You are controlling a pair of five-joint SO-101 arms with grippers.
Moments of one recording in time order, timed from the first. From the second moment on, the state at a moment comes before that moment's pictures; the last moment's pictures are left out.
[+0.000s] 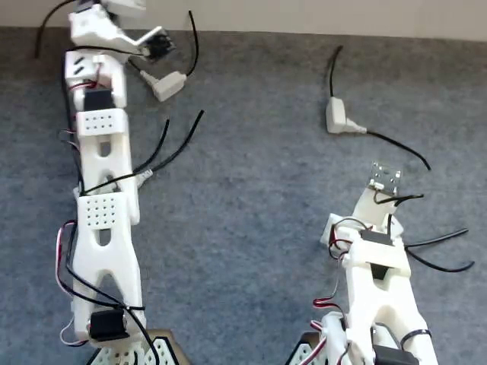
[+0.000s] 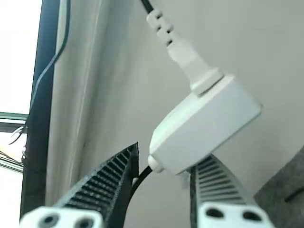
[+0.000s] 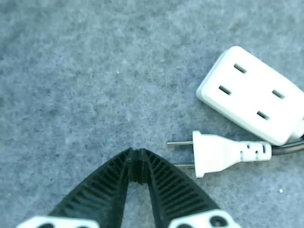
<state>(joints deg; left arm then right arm) -14.5 79.5 -92.3 14.4 -71.1 4.8 -30.3 70.0 31.0 -7.3</state>
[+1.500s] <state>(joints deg) -12.0 67.2 -90.0 30.3 -61.1 4.8 -30.3 70.0 31.0 -7.3</state>
